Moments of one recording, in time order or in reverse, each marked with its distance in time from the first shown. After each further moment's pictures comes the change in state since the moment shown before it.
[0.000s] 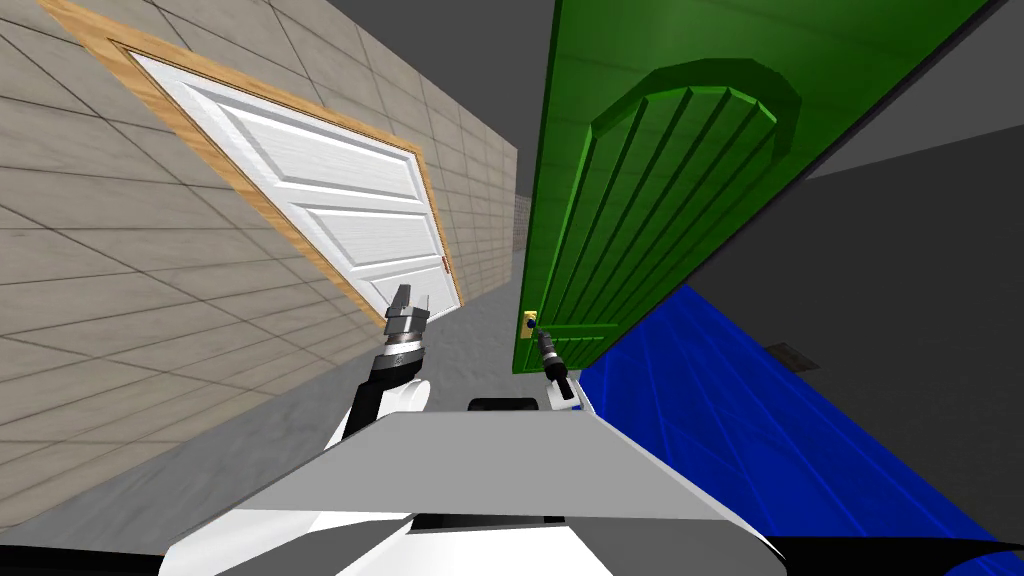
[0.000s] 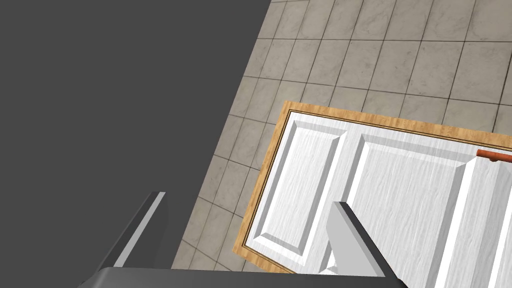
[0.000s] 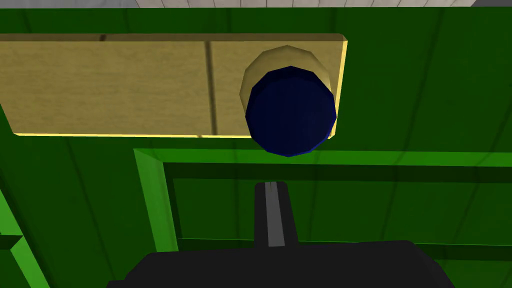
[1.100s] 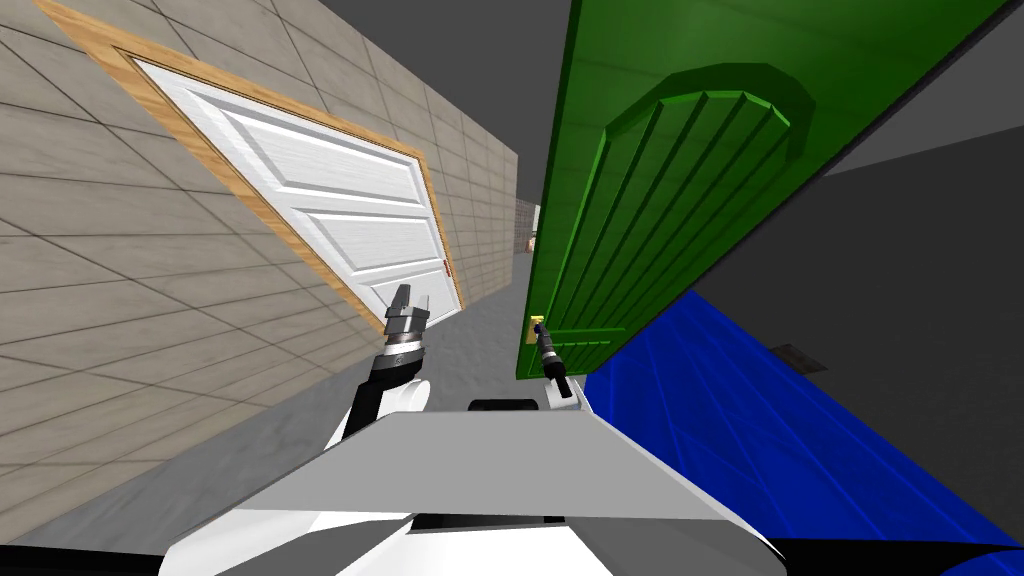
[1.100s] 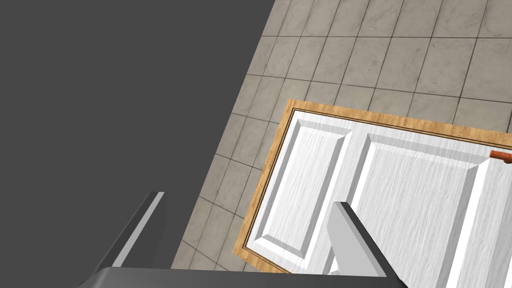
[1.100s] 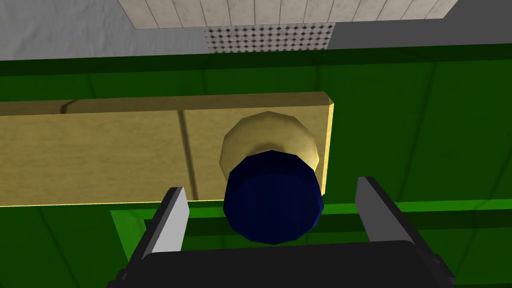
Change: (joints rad) arm -0.018 0.023 -0.015 0.027 -0.012 -0.022 0.006
